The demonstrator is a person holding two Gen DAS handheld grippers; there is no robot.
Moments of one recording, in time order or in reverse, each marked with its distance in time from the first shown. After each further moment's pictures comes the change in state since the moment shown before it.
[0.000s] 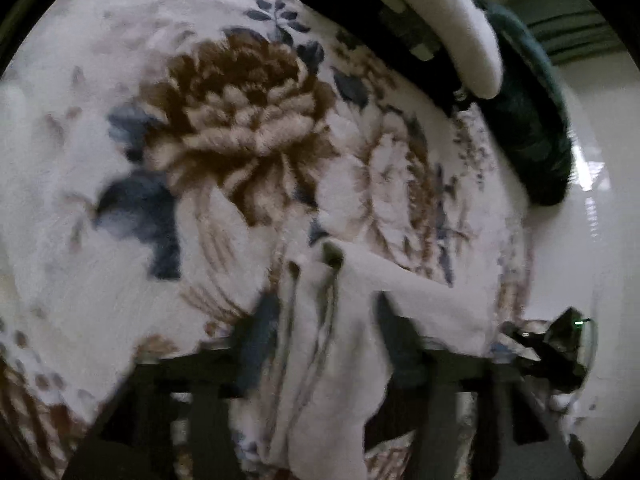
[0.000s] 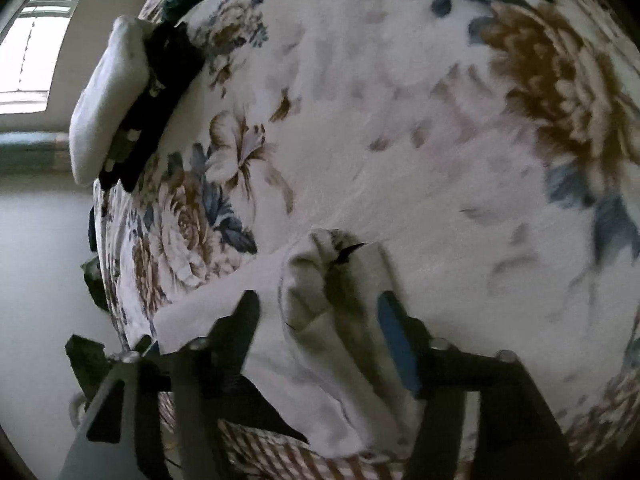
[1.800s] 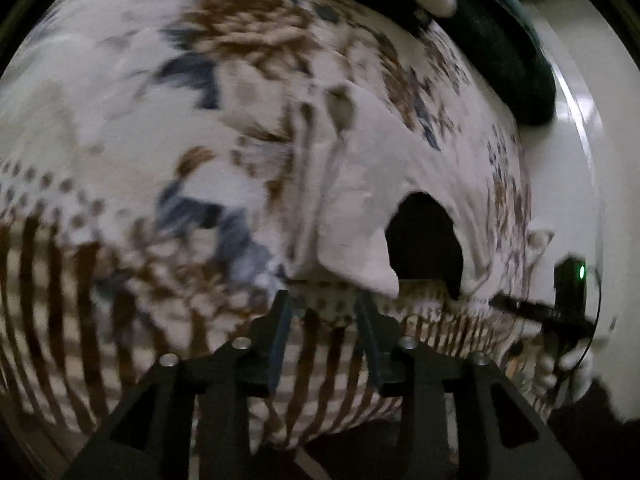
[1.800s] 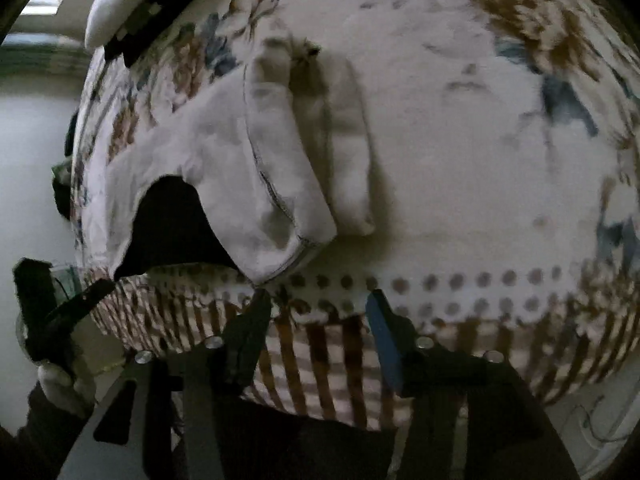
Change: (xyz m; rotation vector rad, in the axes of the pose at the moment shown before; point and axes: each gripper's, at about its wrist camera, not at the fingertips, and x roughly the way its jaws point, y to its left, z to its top) left arm -0.053 0.001 -0.088 0.122 0.137 0.063; right arm -0.027 -0.012 -0.118 -0.185 0.139 -0.135
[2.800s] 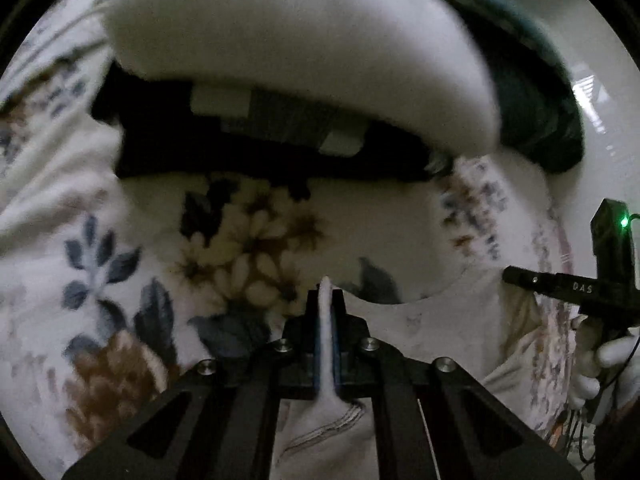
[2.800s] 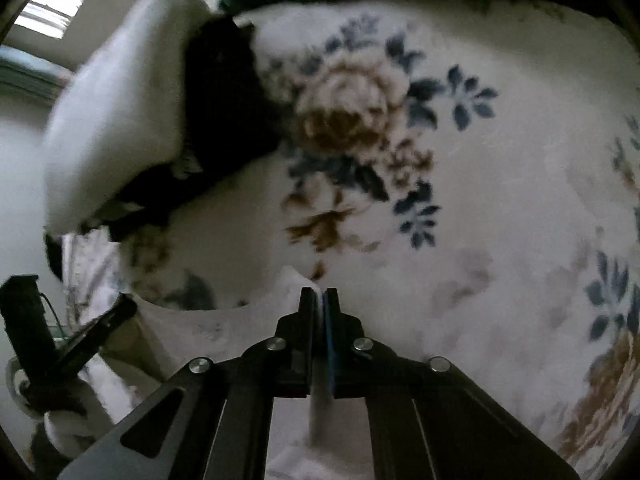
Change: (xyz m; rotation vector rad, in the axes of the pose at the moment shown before) left arm 0.076 -0.090 0.278 0.239 -0.198 0.114; right arm 0.015 0.117 0.335 -0.077 -0.206 -0.030
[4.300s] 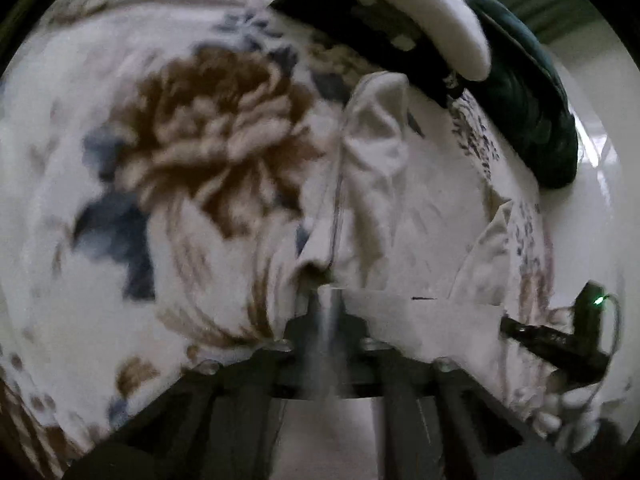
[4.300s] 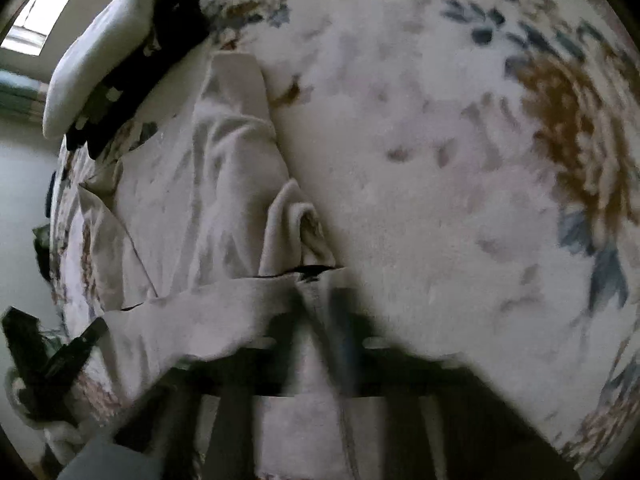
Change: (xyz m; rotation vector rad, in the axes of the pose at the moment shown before) left arm -0.055 0.030 -0.192 -0.219 -0.020 -0.020; right arm -0.028 -0.078 -0.216 0.116 -0.002 -0.072
